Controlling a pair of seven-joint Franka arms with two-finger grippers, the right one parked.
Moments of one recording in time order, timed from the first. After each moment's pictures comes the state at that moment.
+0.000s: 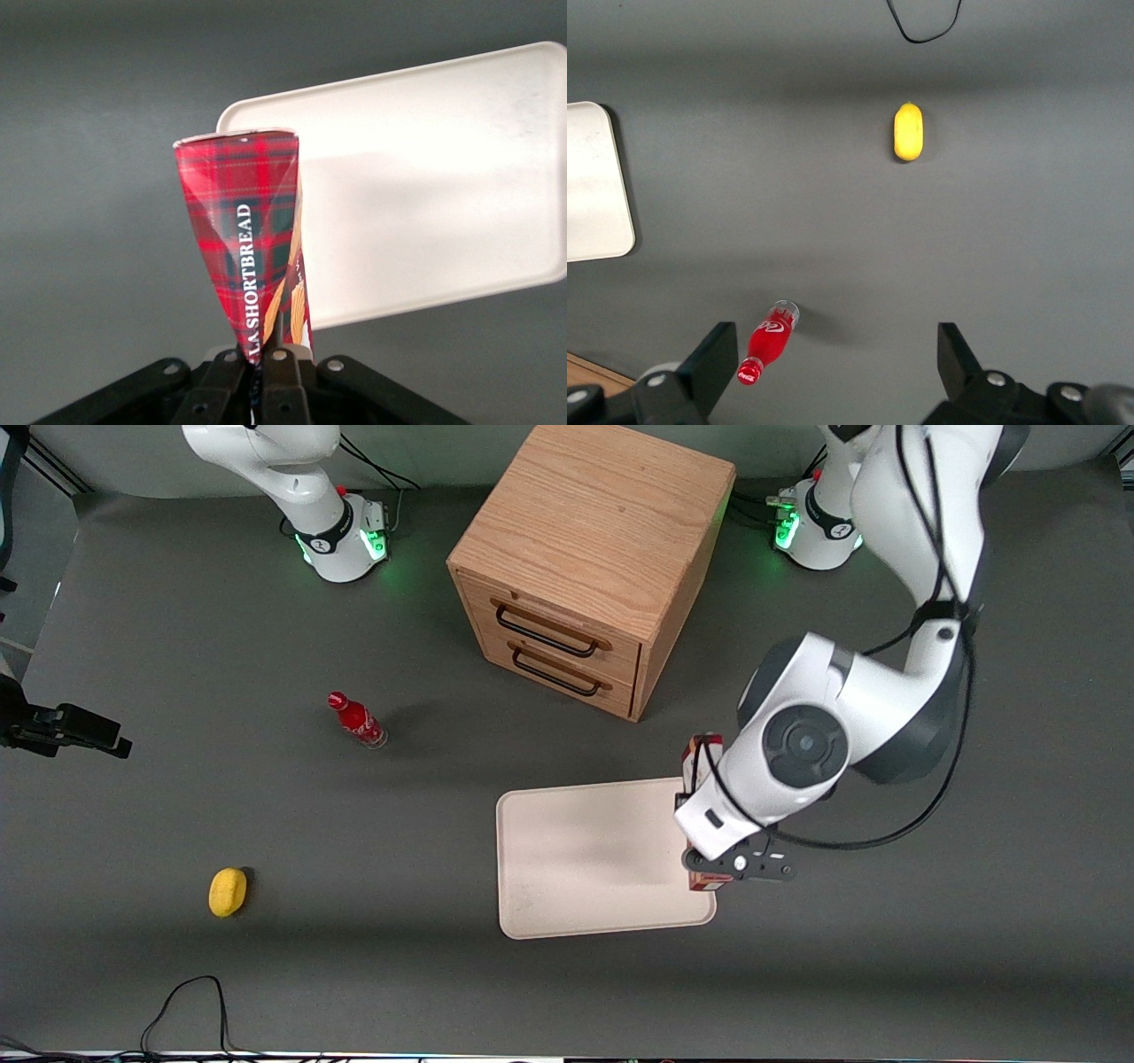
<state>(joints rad) -0.30 0.76 -0.24 -1.07 0.11 1.78 -0.40</state>
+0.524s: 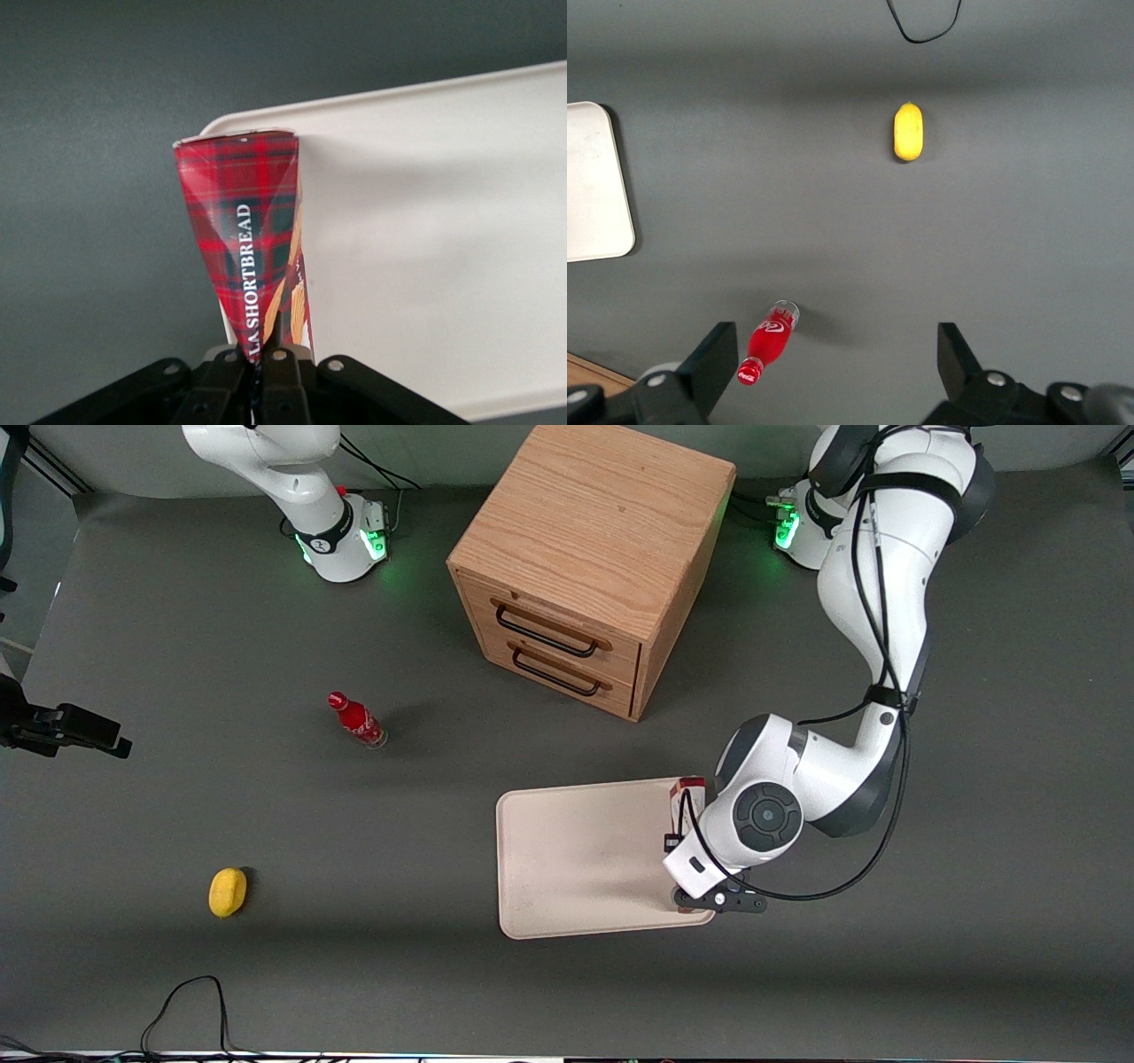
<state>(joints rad) -0.30 0.92 -0.21 -1.08 0.11 1.97 -0.41</state>
